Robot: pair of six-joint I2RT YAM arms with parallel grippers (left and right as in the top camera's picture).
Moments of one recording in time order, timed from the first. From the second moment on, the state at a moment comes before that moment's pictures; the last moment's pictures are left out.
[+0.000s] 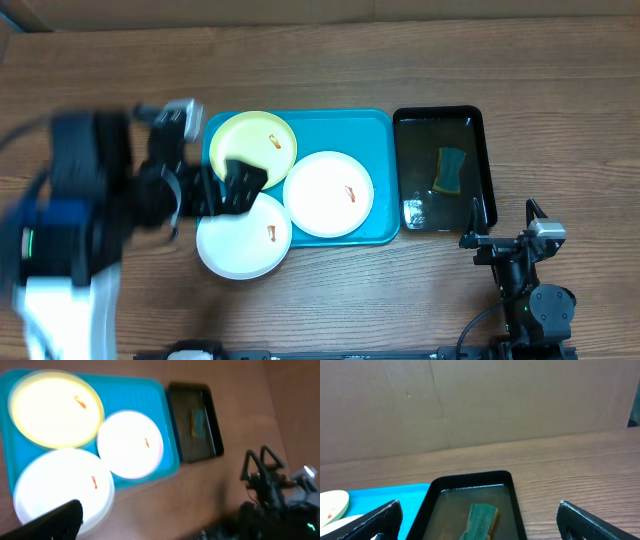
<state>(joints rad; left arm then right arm) -0.03 1.25 1.75 -1.48 0.52 -0.15 0.06 0.01 0.02 -0.03 0.02 0.15</state>
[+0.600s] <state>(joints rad) -0.23 1.80 1.77 -1.53 0.36 -0.15 0.06 0.01 0.02 -0.03 0.02 0.15</state>
